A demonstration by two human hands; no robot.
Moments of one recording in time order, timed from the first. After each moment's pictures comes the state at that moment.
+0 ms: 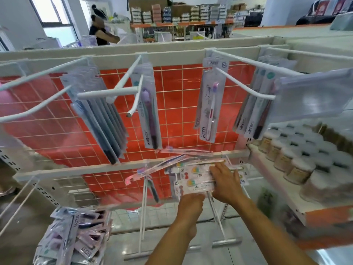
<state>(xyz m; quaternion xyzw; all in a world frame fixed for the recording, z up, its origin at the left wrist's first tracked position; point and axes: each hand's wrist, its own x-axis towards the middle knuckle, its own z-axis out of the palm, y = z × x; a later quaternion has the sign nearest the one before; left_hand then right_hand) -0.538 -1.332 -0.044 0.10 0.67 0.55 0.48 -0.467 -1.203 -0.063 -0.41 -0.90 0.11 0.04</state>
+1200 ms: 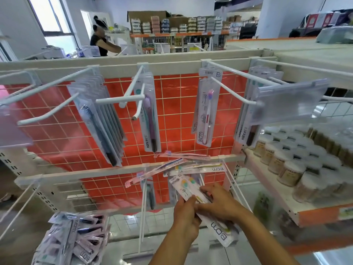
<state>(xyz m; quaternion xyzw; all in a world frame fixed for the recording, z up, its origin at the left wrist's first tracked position) -0.531 -1.338 -0.046 -0.06 0.53 0.68 0.51 -0.446 -1.261 -0.016 -0.37 -0.87 0.33 0.01</state>
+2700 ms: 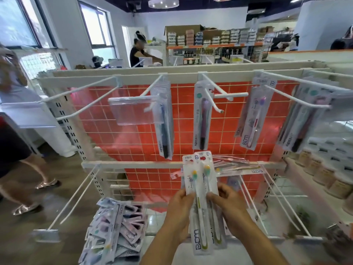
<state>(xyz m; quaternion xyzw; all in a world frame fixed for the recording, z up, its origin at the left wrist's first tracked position) -0.606 -1.476 0.009 0.14 0.55 0.70 0.43 -0.514 -1.378 0.002 -0.34 -0.58 0.69 0.26</state>
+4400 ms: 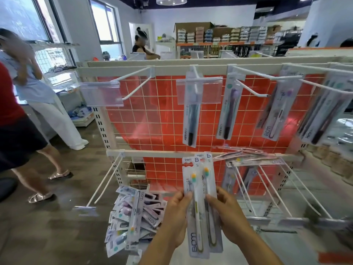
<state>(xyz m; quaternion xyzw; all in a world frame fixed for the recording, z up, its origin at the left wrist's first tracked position) -0.639 -1.580 -0.010 0.13 0.52 0.72 0.43 -0.545 -1.484 -0.009 -0.32 -0.57 0.72 0.23</state>
